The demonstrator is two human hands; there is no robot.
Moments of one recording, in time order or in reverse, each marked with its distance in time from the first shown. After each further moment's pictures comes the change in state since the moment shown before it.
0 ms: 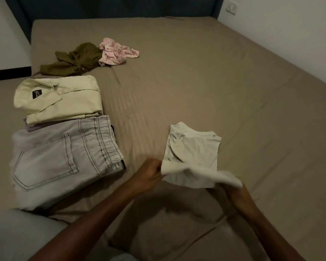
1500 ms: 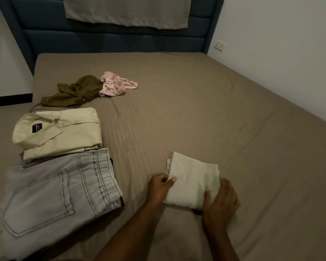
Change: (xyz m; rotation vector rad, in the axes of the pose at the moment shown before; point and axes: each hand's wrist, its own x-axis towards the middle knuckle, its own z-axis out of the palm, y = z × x) left_hand 0.091 -0.056 0.043 -0.359 0.343 -0.474; right_hand 0.073 0.024 0.074 -0.706 0.778 -0.085
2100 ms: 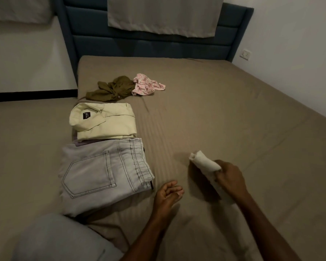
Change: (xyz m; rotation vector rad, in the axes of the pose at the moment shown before) left_hand -0.110 -0.023 -0.060 -0.675 0.023 -0.106; right_hand 0.056 -0.097 -0.052 0.076 -0.640 -0.230
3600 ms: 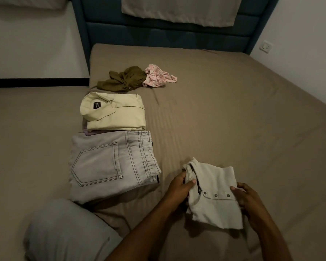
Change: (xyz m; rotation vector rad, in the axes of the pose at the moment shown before) left_hand 0.019 0.021 0.026 0.425 -0.139 -0.011; right_hand -0.038 0.059 0.017 0.693 -0.100 0.579
